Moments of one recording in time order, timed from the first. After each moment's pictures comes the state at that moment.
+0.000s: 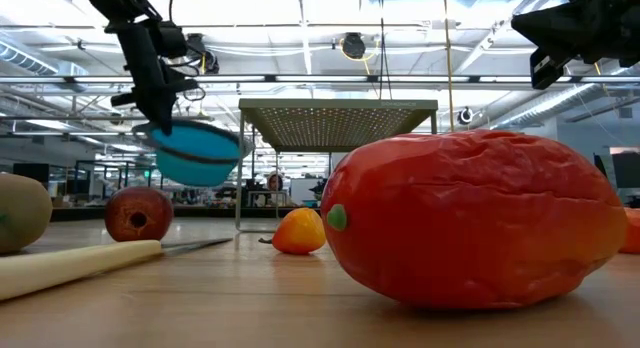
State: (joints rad) left arm 1.15 1.32 1.17 -0.88 0.05 -0.10; right arm 0.21 0.05 0.13 0.08 0.18 0.17
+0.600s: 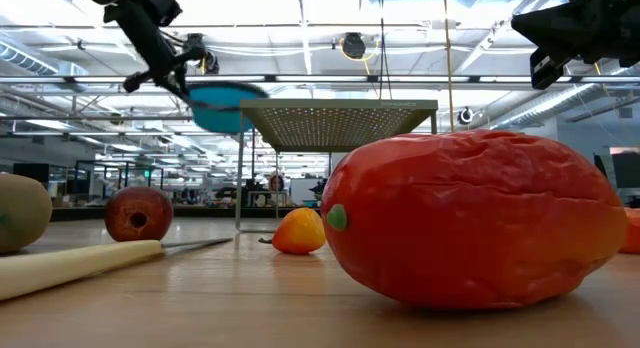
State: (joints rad) left arm 1.15 1.22 1.17 -0.54 0.03 -0.59; right arm 0.21 0.05 0.13 0.08 0.18 0.17
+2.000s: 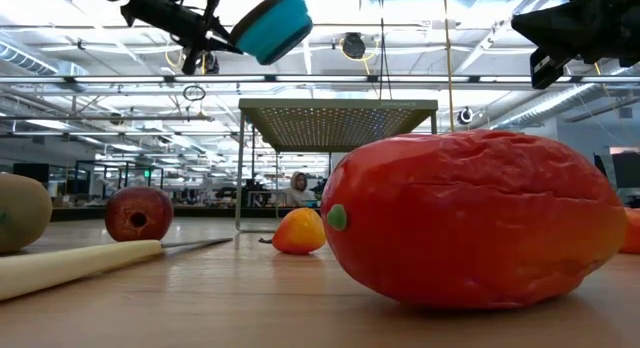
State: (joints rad) left arm 1.01 1.22 1.17 -0.20 0.59 -1.06; right arm 0.21 0.05 0.13 0.08 0.18 0.17
